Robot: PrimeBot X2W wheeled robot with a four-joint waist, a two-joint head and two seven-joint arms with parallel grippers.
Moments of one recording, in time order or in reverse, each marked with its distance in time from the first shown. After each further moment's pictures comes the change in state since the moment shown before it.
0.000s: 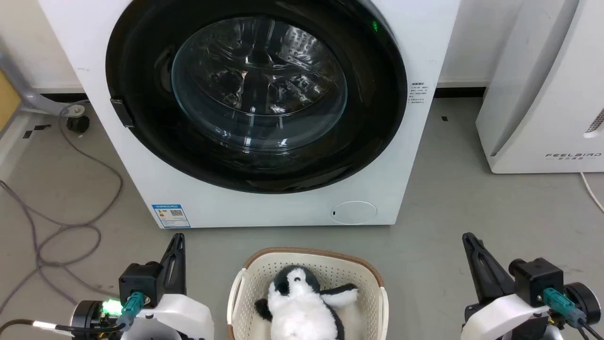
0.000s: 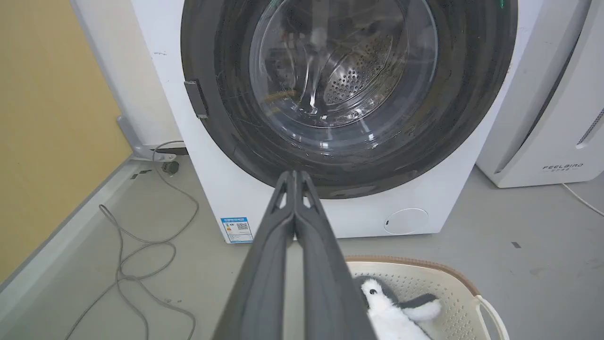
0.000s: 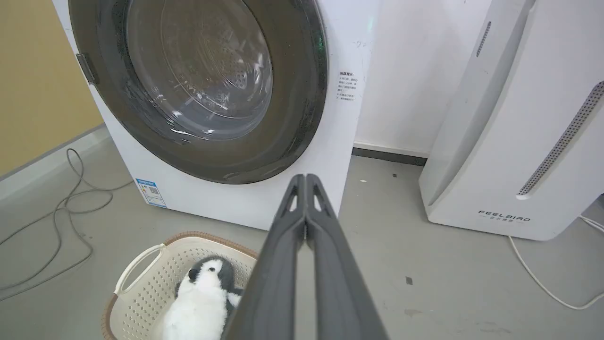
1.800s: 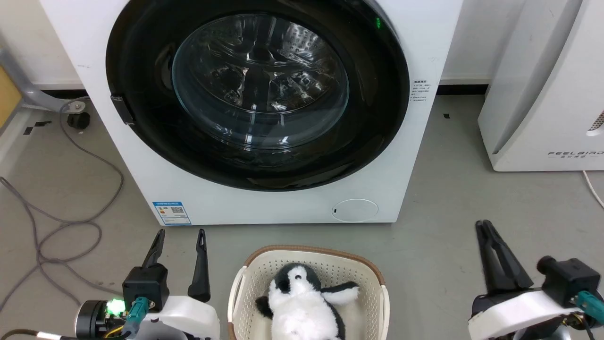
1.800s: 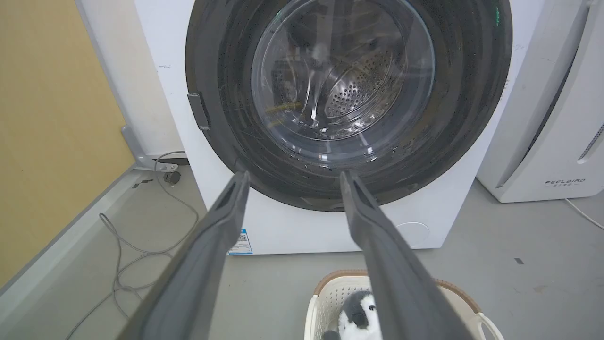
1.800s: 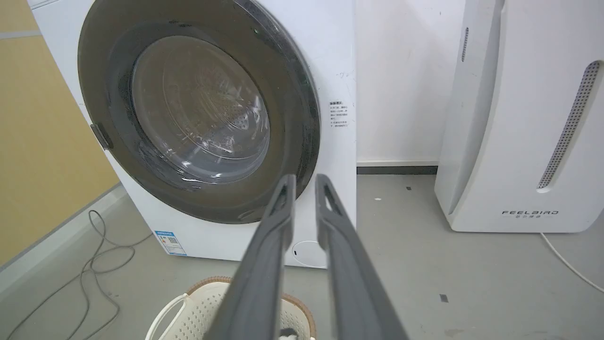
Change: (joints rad) left arm 0.000 0.000 -0.032 0.000 -0.008 0.047 -0.060; right arm 0.000 0.000 -0.008 -0.032 0.170 0.000 -0.060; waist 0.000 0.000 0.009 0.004
